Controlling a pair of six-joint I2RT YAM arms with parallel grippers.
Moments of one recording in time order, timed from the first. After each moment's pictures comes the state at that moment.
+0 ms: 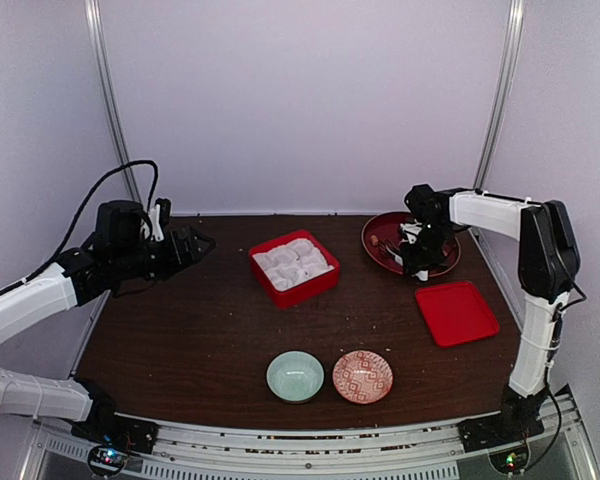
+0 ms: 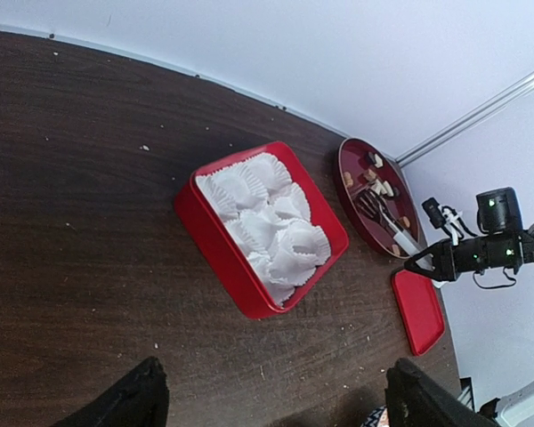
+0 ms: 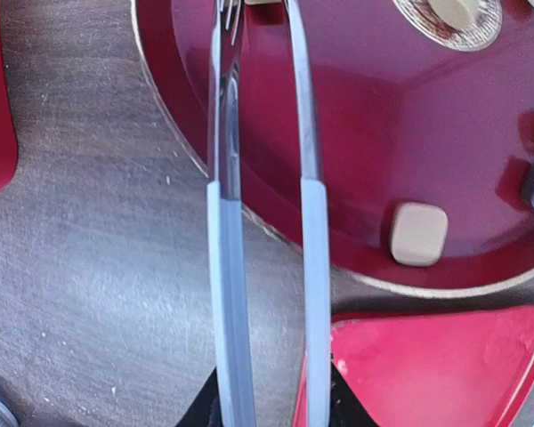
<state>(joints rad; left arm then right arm) -0.49 1.07 0.82 -0.20 0.14 -0.69 0.31 1.97 1.57 -0.91 -0.02 0.13</state>
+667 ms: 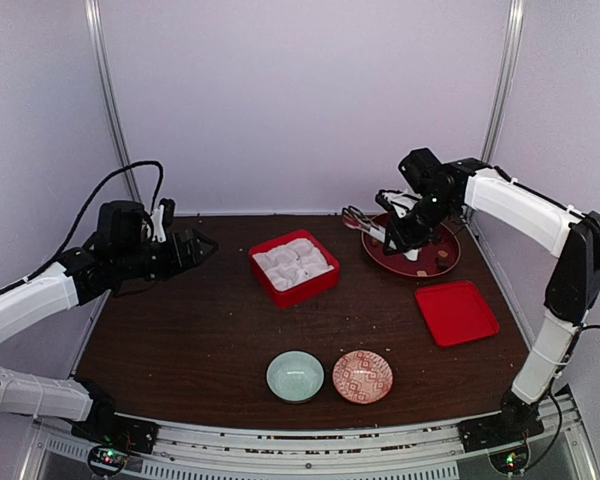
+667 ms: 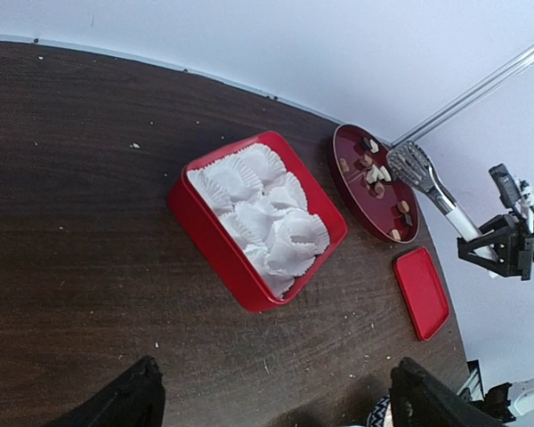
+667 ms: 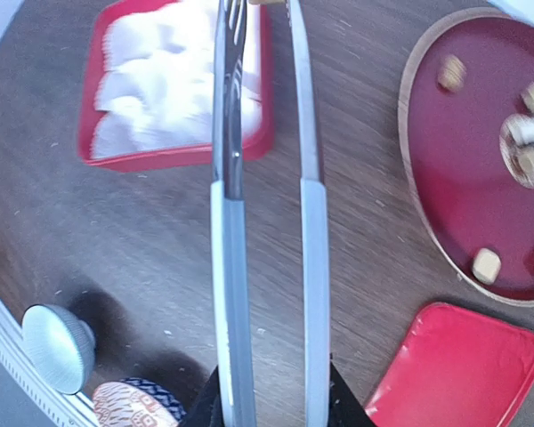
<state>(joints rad) -0.49 1.08 0.82 -0.20 0.17 -0.64 0.47 1.75 1.67 -1.02 -0.15 0.06</state>
